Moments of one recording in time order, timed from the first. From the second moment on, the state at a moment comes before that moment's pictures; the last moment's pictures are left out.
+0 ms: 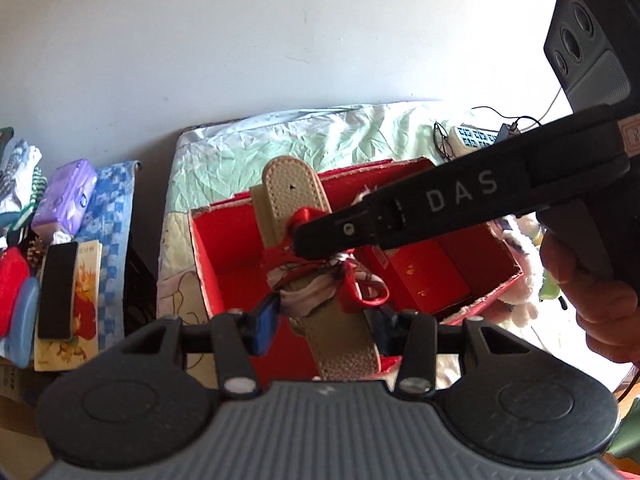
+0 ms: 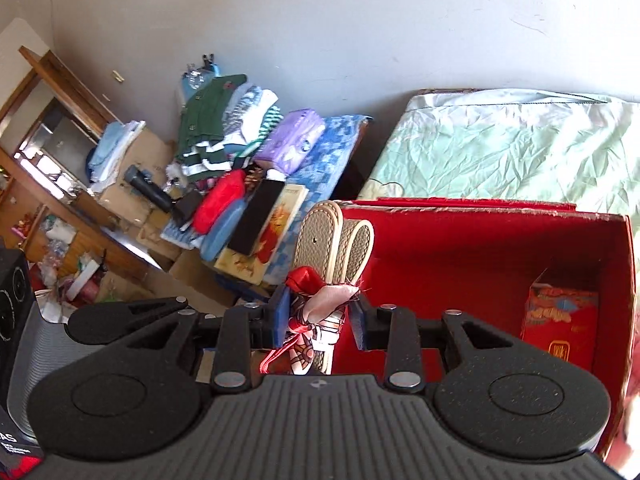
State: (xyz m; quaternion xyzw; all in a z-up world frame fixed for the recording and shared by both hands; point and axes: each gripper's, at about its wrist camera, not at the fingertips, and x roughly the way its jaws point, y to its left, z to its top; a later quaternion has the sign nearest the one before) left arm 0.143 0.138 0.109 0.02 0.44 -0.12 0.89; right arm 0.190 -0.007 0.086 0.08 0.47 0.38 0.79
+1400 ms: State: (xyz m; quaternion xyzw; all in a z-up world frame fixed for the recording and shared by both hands) left arm 0.292 0.065 -0.048 0.06 0.65 -0.22 0.72; right arm 0.283 -0.037 -0.038 0.00 0.61 0.28 0.74
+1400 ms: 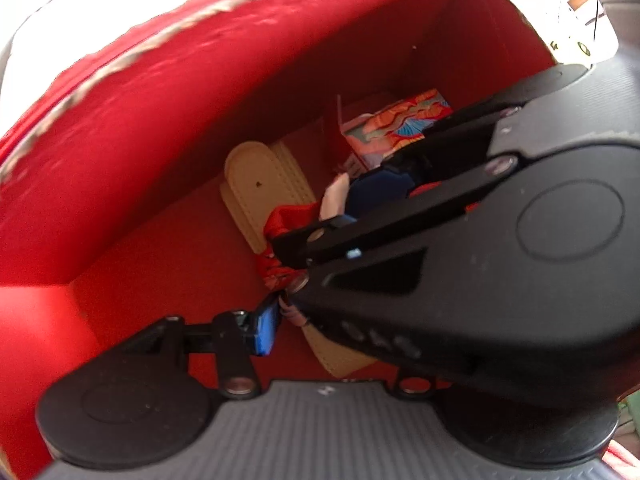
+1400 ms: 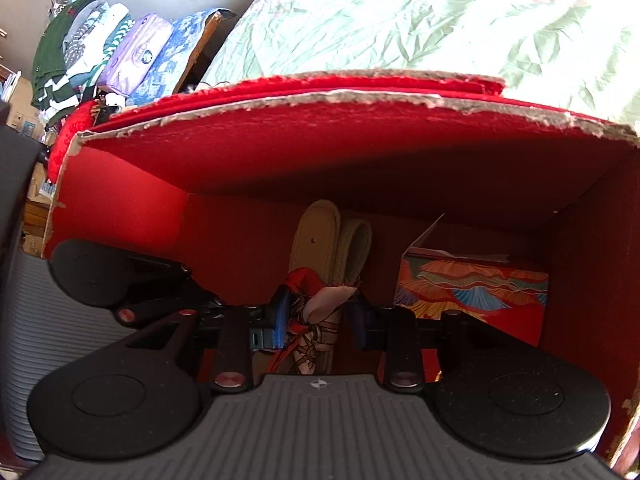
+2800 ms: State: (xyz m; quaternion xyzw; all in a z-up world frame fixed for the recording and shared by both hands) left arm 0.269 0.095 -0.017 -0.01 0.63 -0.26 0.73; right arm 0.267 -0.070 0.011 0.06 0.54 0.26 0.80
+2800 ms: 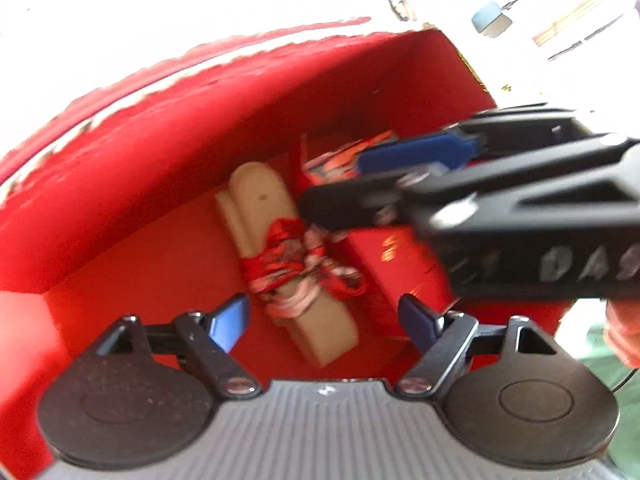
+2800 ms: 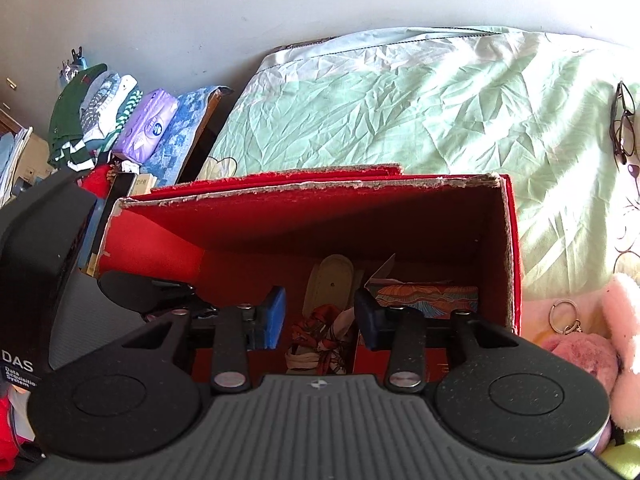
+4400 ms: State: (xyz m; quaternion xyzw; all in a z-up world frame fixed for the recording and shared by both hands) left arm 0.186 0.094 0.064 0.07 0.48 -0.04 0.87; right arm 0.134 -0.074 0.049 0.07 0.38 0.14 0.91
